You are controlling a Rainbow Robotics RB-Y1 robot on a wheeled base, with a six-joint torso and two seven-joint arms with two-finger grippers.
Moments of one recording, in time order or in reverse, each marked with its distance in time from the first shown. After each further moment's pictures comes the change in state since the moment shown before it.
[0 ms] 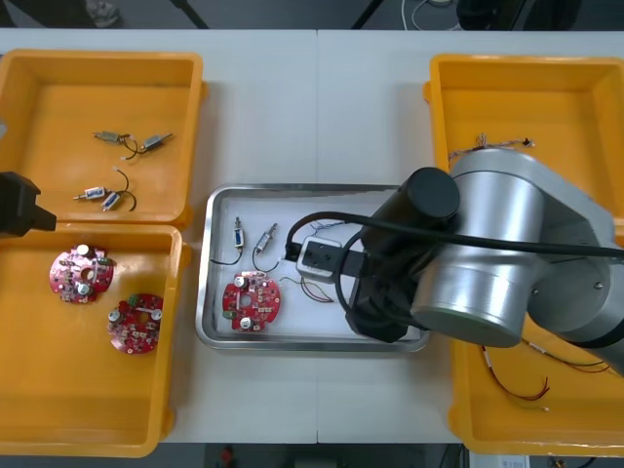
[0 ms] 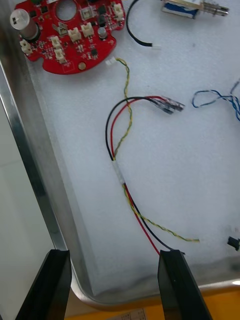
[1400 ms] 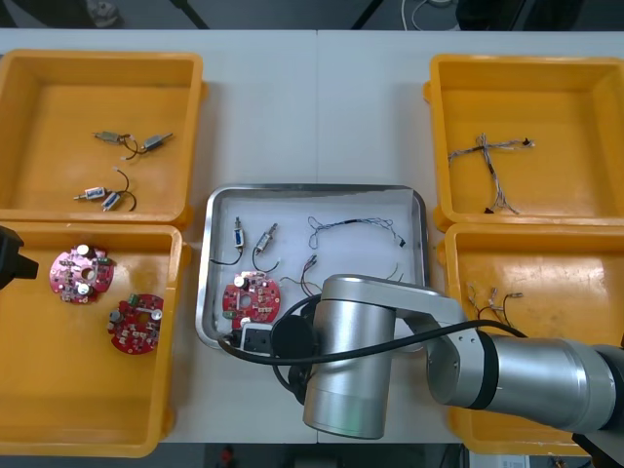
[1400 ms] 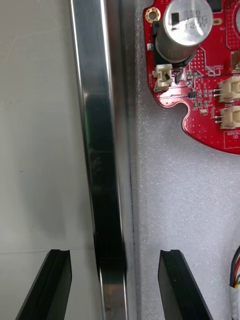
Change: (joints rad) right arm -0.021 0.175 0.398 0.261 0.301 -0.172 0.000; left arm 0.186 0.000 0.061 -0.112 0.009 0.000 -0.049
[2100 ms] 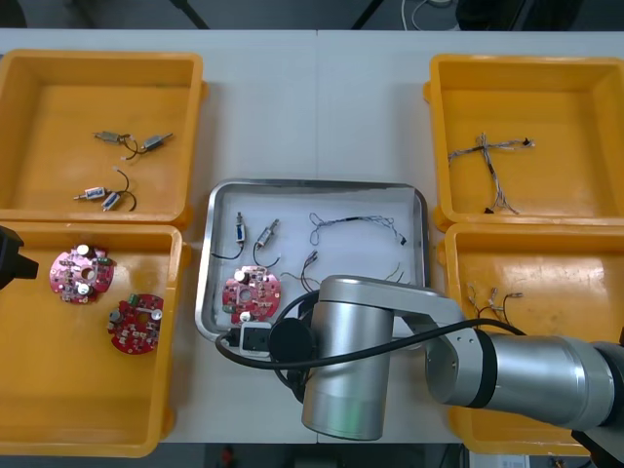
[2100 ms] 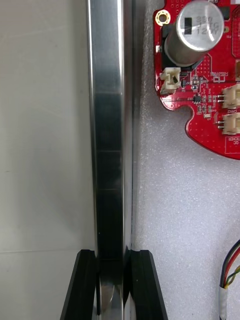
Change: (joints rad) right arm -0.016 0.000 0.009 0.000 0.023 -0.003 0.028; left arm 0.000 0.000 0.000 -0.001 0.000 0.000 -0.001
